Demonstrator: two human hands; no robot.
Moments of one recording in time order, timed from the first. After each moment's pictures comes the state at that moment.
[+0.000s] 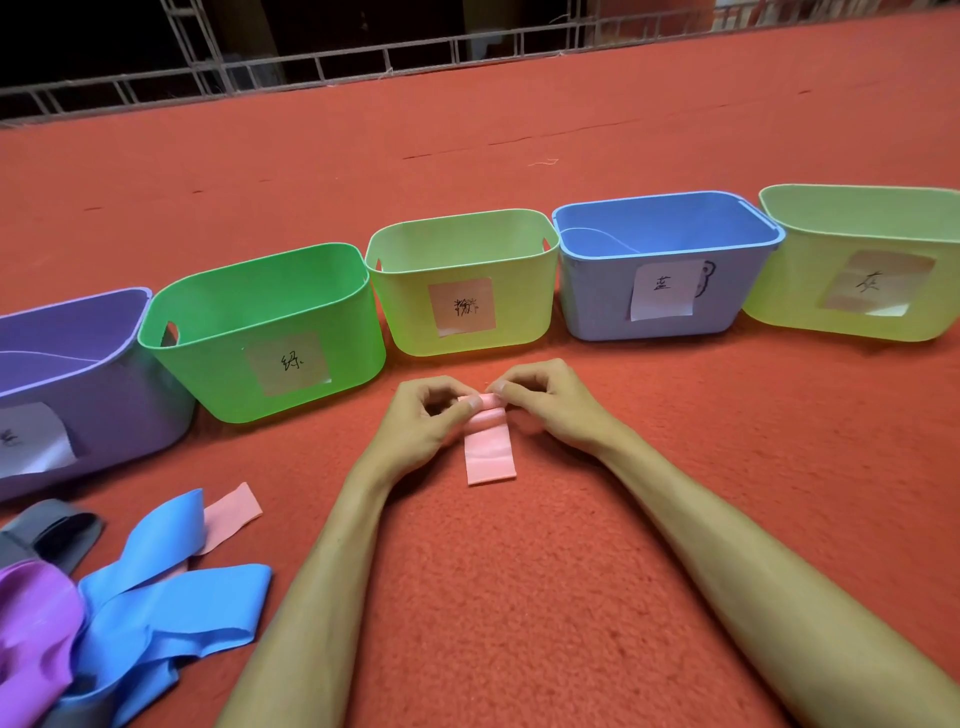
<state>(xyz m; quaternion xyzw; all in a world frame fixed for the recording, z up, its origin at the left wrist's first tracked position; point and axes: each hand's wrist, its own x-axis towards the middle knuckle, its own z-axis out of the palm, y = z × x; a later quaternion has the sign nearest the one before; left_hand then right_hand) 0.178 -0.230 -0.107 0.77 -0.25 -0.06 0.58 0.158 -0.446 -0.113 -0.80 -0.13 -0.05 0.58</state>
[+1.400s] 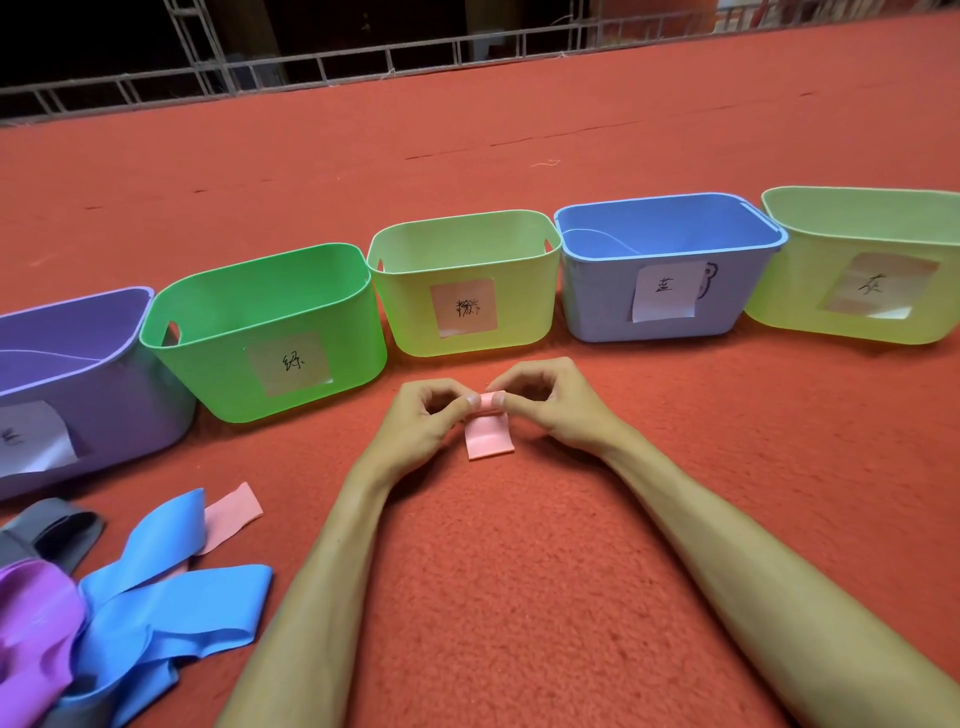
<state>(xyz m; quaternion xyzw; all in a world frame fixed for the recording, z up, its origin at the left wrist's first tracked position) 0.177 -0.232 -0.104 0.78 -0.24 -0.06 0.57 0.154 -0.446 -0.109 -0.77 -0.17 -0.06 0.61</state>
